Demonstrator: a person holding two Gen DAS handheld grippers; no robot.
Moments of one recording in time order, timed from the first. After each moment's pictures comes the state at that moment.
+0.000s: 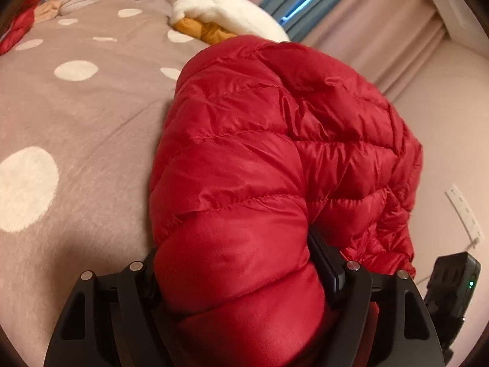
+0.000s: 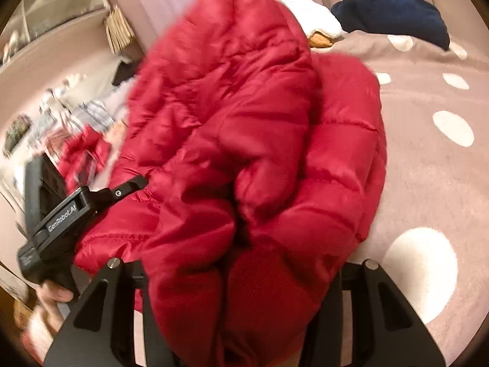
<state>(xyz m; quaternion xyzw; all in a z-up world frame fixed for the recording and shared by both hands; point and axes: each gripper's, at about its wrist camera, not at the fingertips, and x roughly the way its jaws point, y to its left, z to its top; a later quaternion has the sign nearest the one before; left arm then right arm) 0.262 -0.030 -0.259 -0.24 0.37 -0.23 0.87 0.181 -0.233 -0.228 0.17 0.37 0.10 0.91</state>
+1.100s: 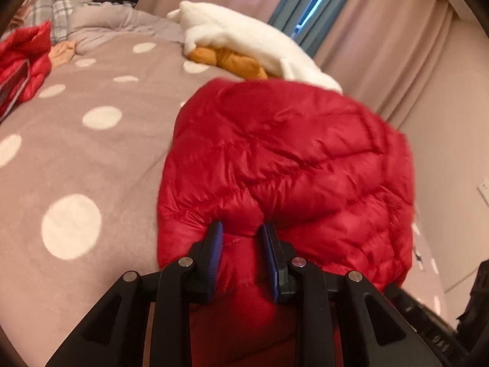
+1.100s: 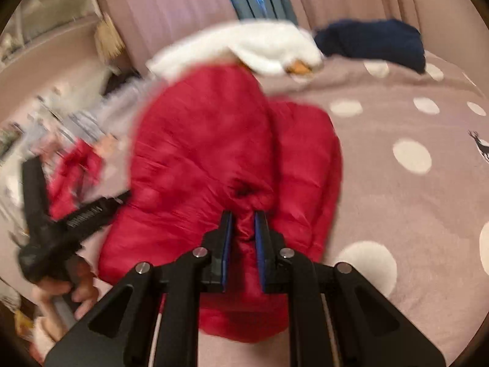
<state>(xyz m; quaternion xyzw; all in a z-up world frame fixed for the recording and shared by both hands) 0.244 -0.037 -0.219 -0.18 0.36 -0.14 0.91 0.160 -0.258 -0.186 0.15 0.37 0.05 0.91</state>
